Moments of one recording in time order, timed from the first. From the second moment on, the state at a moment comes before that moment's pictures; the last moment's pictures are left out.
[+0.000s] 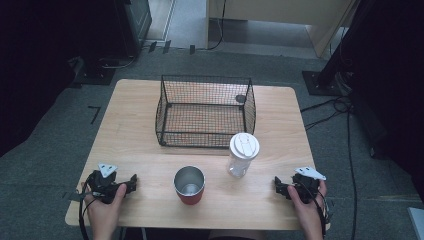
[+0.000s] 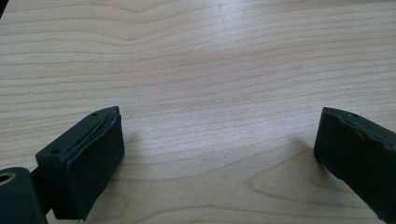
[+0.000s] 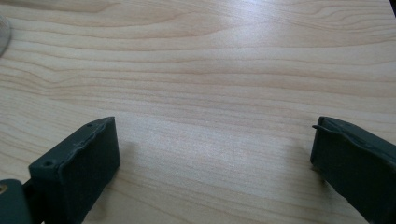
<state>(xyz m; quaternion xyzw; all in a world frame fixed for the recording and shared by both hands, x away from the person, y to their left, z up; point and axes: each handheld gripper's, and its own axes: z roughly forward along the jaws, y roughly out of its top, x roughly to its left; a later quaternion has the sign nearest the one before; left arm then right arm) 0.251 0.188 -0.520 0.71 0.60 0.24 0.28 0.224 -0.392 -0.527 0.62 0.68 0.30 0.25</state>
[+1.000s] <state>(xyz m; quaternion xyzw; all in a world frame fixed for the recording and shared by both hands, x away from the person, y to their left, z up) 0.193 0.114 -0.463 0.77 0.46 0.19 0.41 0.226 -0.390 -0.528 0.62 0.68 0.30 0.25</state>
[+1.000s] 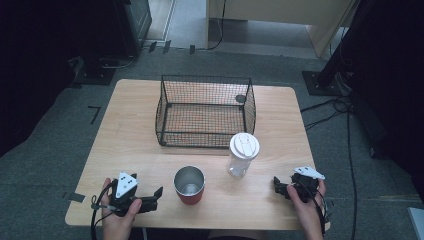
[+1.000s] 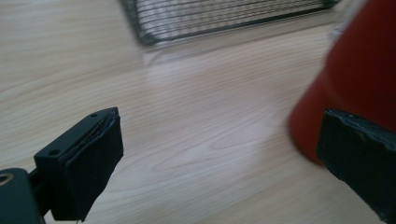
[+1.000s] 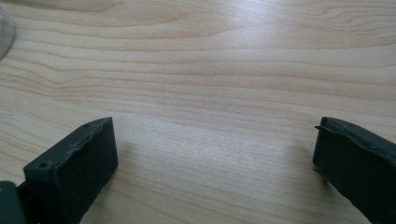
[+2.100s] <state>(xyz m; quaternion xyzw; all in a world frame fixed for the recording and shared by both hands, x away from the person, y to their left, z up) 0.180 0.044 -0.443 0.80 0.37 0.14 0.44 0.226 -0.390 -0.528 0.62 0.68 0.30 0.25</state>
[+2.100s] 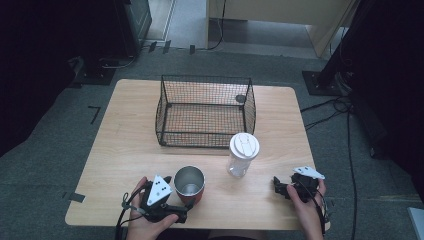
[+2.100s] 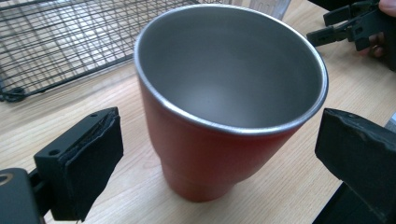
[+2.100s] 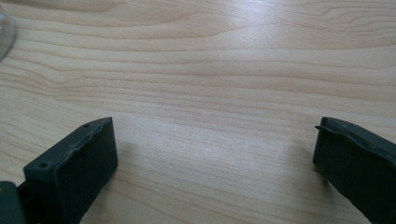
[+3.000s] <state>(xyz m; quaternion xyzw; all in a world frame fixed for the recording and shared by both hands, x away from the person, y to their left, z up) 0.201 0.012 -0.448 0.82 0.37 0.17 0.40 0.226 -0.390 -0.528 0.62 0.69 0.30 0.25</state>
